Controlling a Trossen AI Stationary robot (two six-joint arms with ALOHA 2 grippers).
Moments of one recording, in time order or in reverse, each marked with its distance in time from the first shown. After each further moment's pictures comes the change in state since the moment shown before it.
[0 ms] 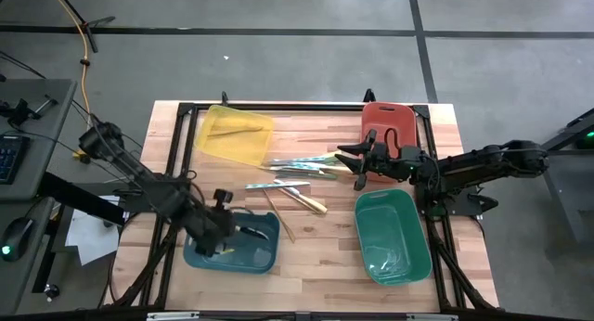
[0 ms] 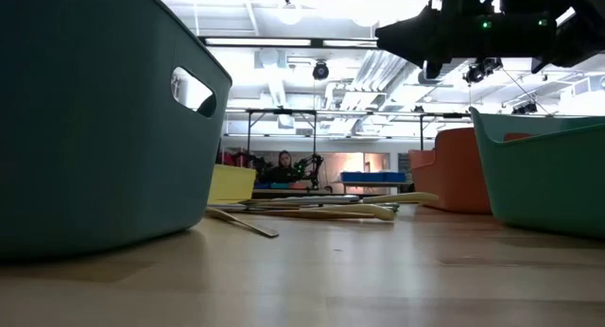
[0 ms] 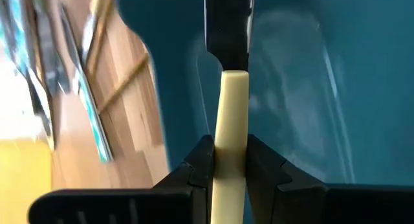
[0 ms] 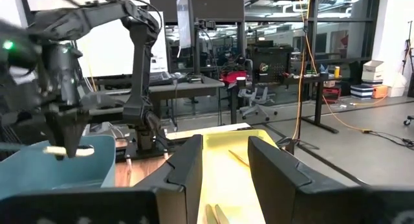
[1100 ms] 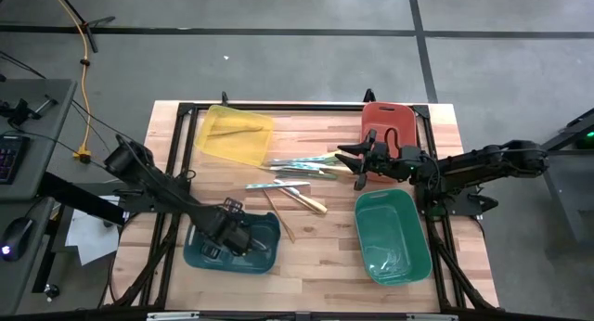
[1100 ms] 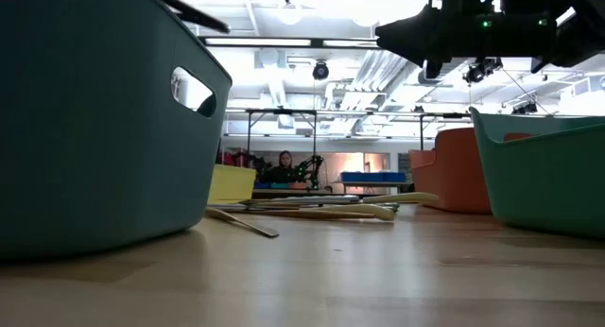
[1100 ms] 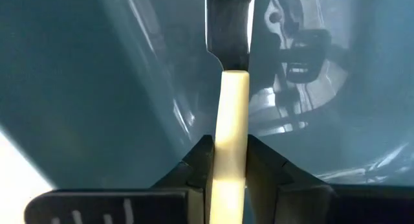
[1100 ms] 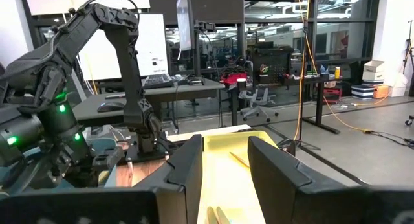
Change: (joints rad) left arm 0.099 0.371 0.002 -0.092 0.240 0.145; right arm 0.000 0.000 0.000 0.008 0.000 0.007
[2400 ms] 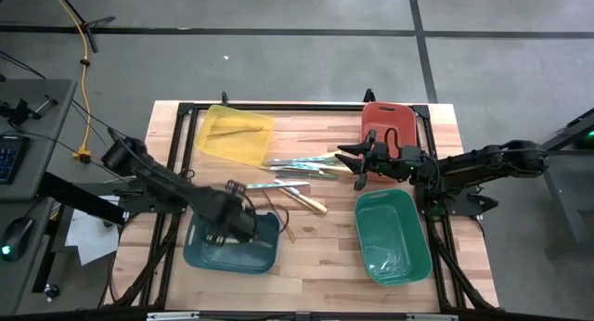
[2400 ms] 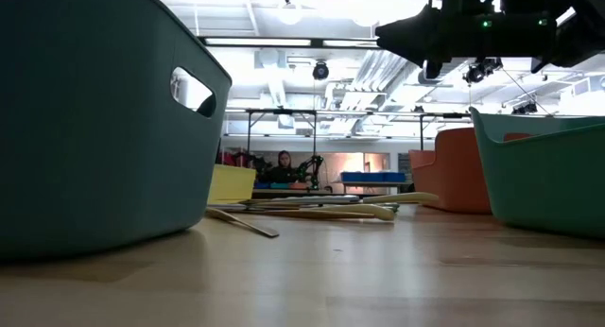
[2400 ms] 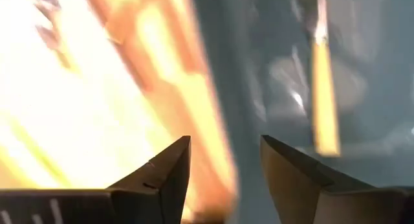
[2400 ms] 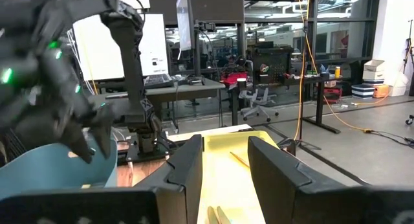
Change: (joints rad) left arm 0.108 -0.091 0.288 -0.309 -0.171 0.034; right arm 0.000 0.000 0.000 -0.001 0.000 0.003
